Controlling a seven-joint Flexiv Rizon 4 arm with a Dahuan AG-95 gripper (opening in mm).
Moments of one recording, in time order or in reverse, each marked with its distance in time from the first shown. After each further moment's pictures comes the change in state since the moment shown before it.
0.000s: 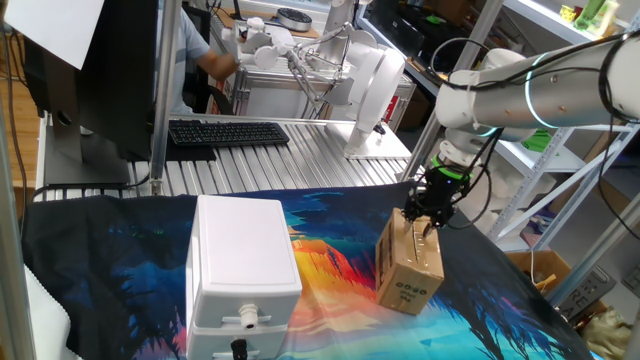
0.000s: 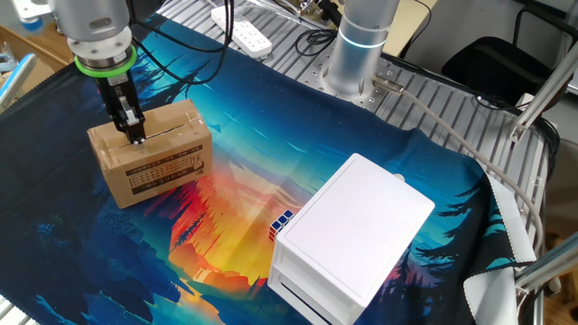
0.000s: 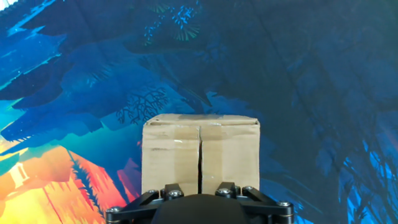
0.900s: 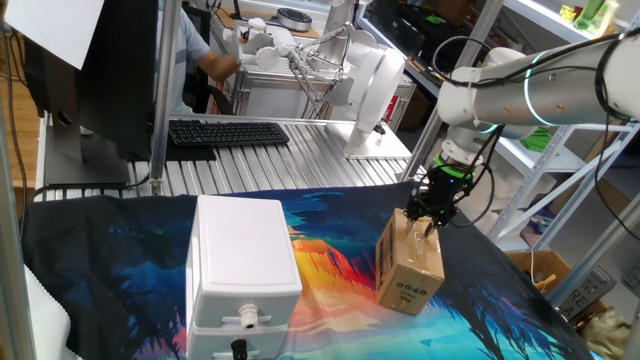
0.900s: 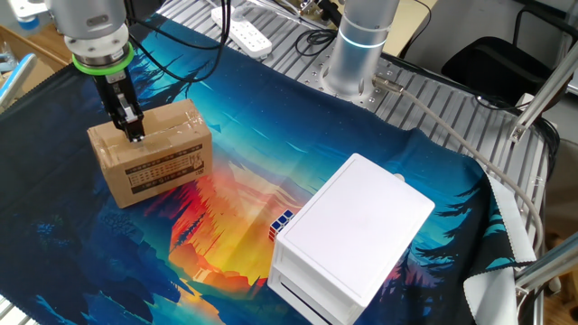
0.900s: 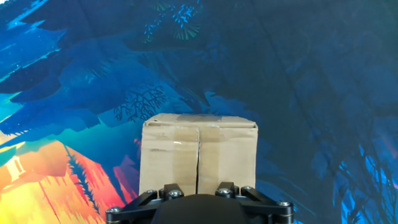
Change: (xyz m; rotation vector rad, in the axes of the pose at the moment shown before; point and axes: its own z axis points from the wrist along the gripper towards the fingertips) arm -0.001 -0.006 0.003 -0.008 0.014 -0.035
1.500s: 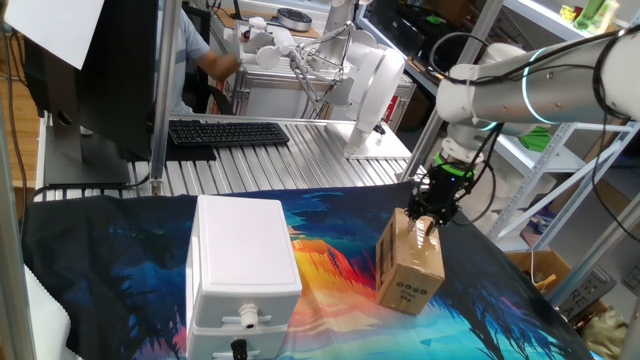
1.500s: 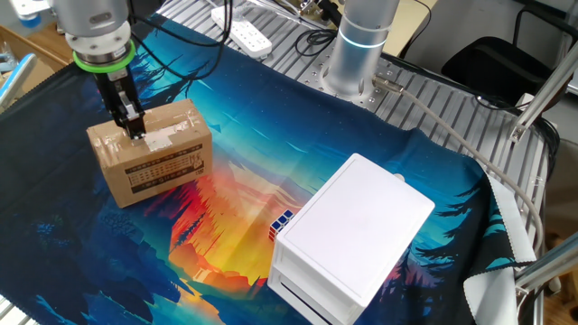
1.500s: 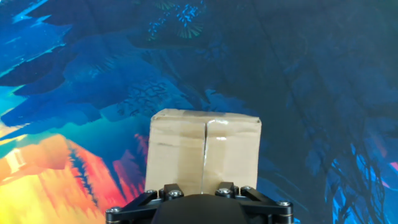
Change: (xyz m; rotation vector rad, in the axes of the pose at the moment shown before) arm -0.002 -0.002 -0.004 0.003 0.009 -0.011
